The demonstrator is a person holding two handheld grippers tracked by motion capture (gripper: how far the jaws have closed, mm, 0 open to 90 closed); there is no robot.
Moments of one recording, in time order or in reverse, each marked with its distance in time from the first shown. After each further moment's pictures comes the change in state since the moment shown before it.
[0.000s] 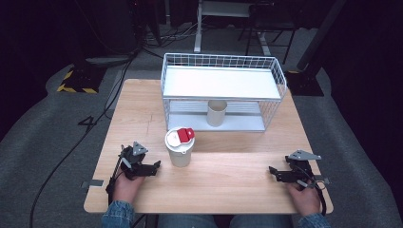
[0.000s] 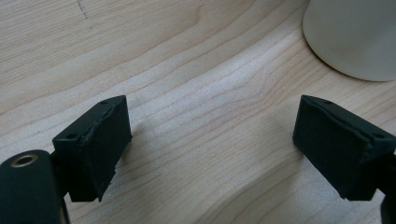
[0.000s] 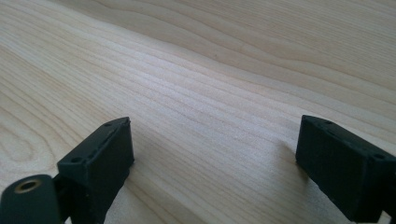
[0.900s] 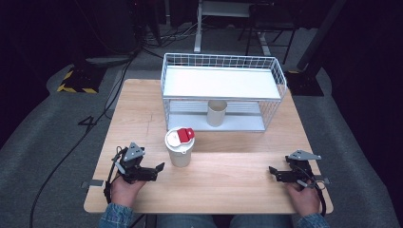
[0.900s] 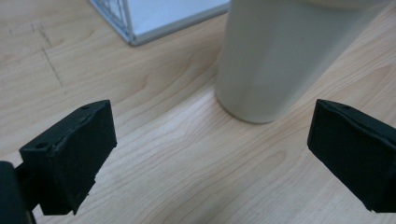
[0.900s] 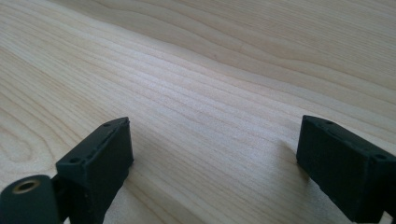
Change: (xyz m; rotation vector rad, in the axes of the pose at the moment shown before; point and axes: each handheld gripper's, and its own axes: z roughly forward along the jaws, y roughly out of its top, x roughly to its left) left arm -0.022 0.010 -0.047 -0.199 -0.144 0.032; right arm 0.000 0.000 0.000 0.002 -0.004 0.000
